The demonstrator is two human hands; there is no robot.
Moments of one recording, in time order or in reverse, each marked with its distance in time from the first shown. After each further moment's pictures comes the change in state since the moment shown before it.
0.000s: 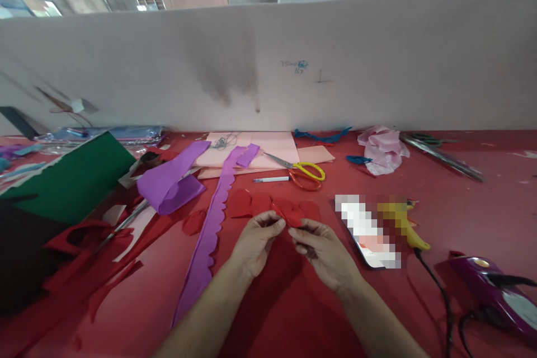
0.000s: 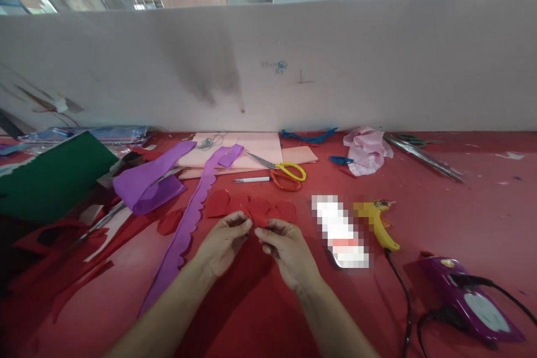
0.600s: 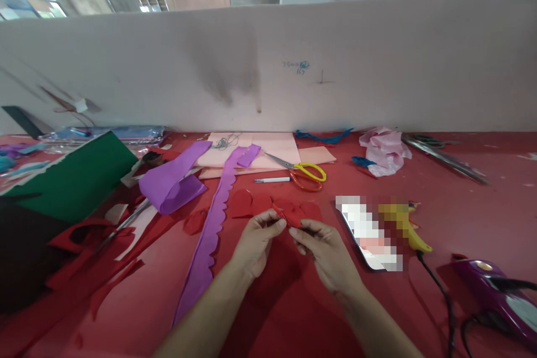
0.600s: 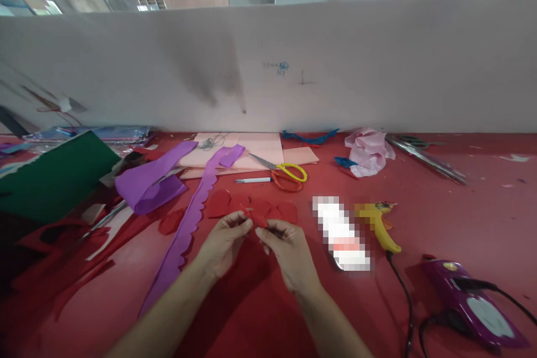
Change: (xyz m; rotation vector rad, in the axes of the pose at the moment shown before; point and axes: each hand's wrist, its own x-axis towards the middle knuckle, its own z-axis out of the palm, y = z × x) left_hand 0.001 -0.004 -0.002 0.004 -0.071 0.109; right_hand -0.004 0.000 0.001 -0.270 -0.018 -0.222
